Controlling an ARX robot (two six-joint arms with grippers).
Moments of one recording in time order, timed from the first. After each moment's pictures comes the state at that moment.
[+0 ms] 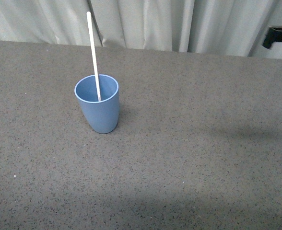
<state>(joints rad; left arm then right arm) 0.00 0.00 0.02 0.00 0.00 0.00 0.29 1.69 0.41 1.26 0.29 0.00</state>
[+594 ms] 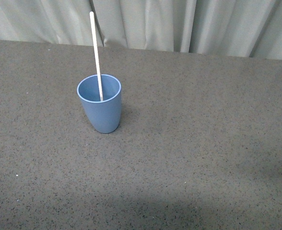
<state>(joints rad) 0.00 0.00 0.02 0.00 0.00 0.00 0.12 1.14 0.10 1.02 0.11 0.00</state>
